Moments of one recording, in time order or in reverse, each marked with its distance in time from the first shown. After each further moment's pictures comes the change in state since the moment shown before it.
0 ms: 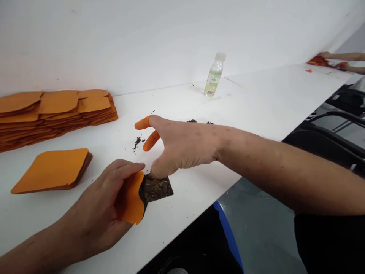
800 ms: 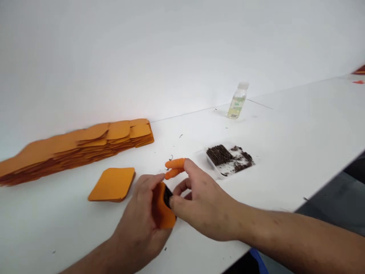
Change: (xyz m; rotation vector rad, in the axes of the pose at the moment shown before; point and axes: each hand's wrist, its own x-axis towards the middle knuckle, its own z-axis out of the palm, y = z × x) left_hand 0.005 0.010 0.009 0.022 0.321 -0.054; right_hand 0.013 0.021 0.069 0.431 0.231 -0.126
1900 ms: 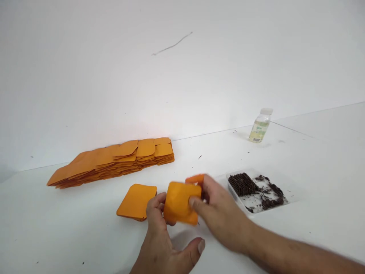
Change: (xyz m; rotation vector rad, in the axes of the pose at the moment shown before) left_hand 0.002 0.023 0.021 -0.246 0.218 -0.809; right_hand 0.035 0.002 -0.002 -0.050 0.077 -0.188
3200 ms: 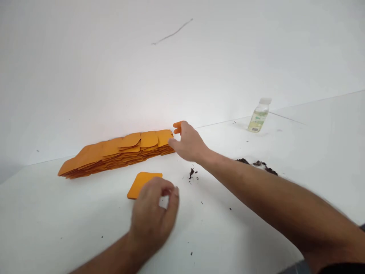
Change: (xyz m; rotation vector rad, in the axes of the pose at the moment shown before) left_hand 0.028 0.014 -0.049 0.460 0.152 0.619; right_hand 0.105 -0.055 0.023 -0.353 0.257 -0.185
